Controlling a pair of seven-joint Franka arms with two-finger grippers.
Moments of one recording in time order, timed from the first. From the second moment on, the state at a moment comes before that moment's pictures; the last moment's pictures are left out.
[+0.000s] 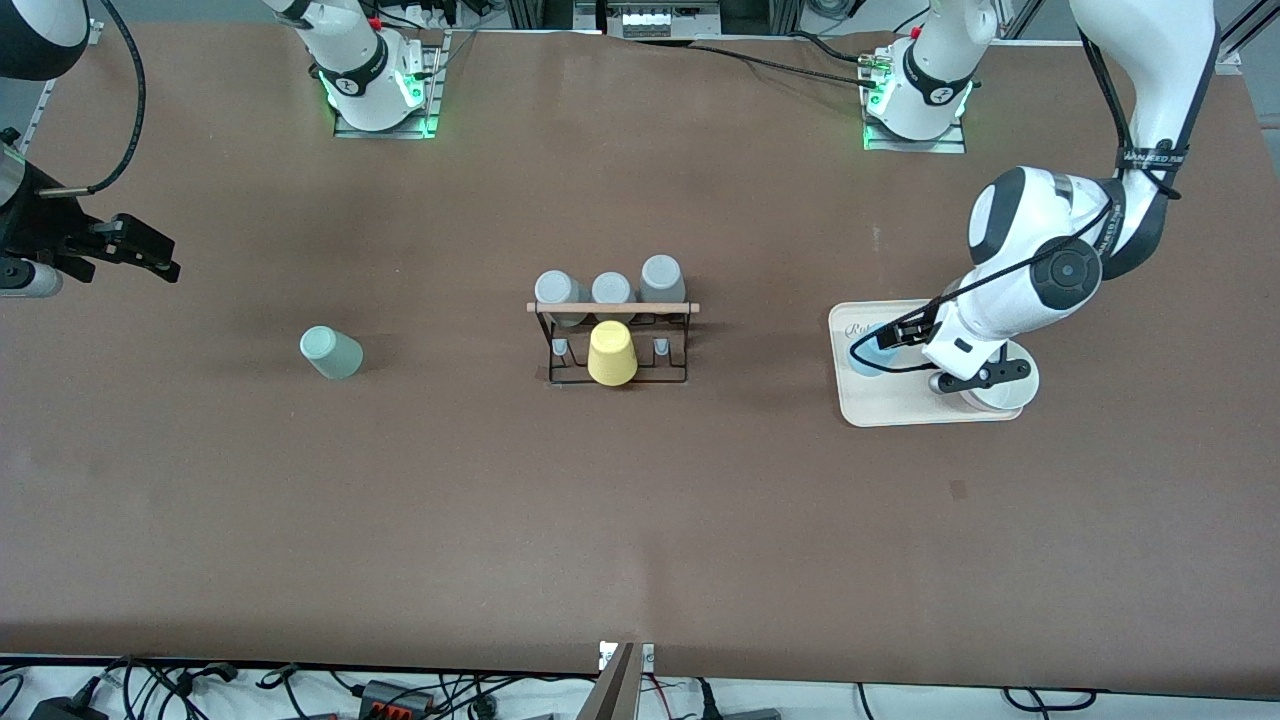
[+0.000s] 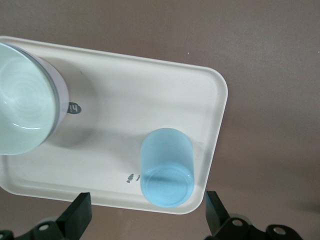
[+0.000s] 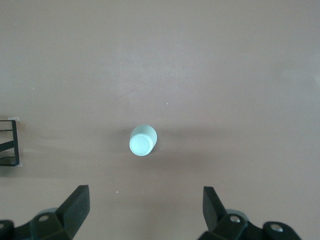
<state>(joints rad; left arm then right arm) 0.08 0.27 -0.28 -2.07 0.00 2.18 -0.42 -0.03 0.00 0.00 -1.71 -0.02 1.73 -0.05</state>
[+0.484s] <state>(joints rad) 0.04 0.33 -0.28 -2.15 0.00 2.34 -0.46 -0.03 0.00 0.00 -1.71 -0.02 1.73 -0.05</state>
